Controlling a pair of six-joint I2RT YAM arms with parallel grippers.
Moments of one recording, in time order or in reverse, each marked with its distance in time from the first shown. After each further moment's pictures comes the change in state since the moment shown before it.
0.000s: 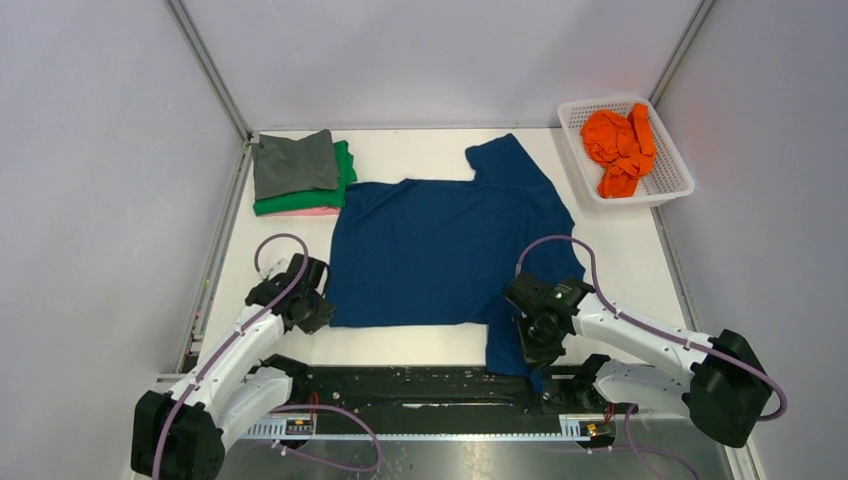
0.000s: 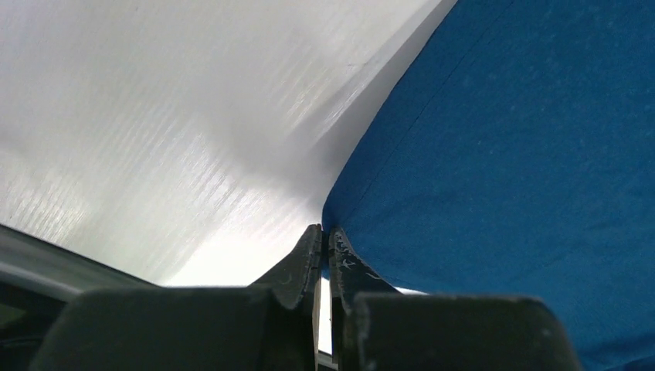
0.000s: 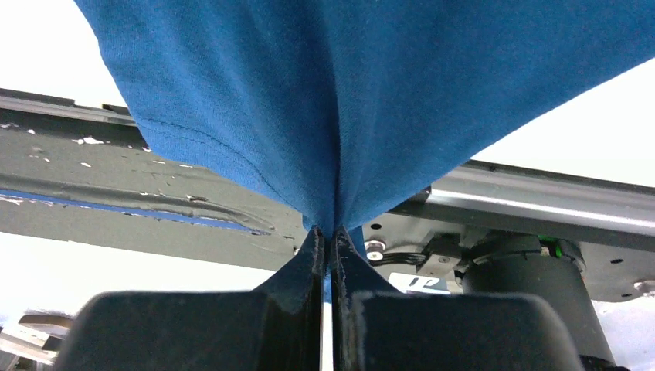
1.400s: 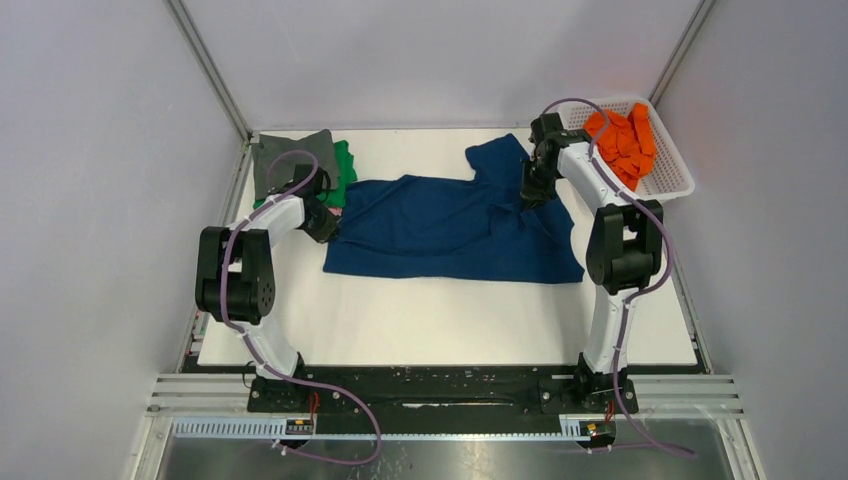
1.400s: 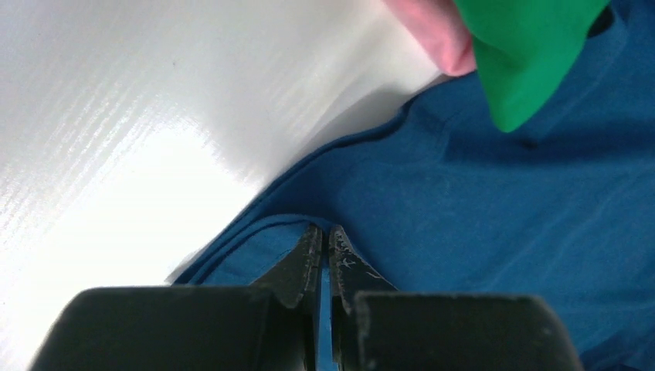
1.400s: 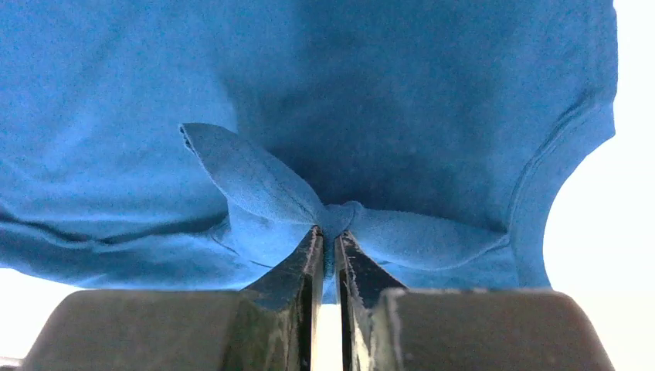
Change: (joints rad) left arm 0.233 0.855 0.641 0.291 0.125 0.137; right arm -0.626 0.935 1.147 0.040 0.030 -0.383
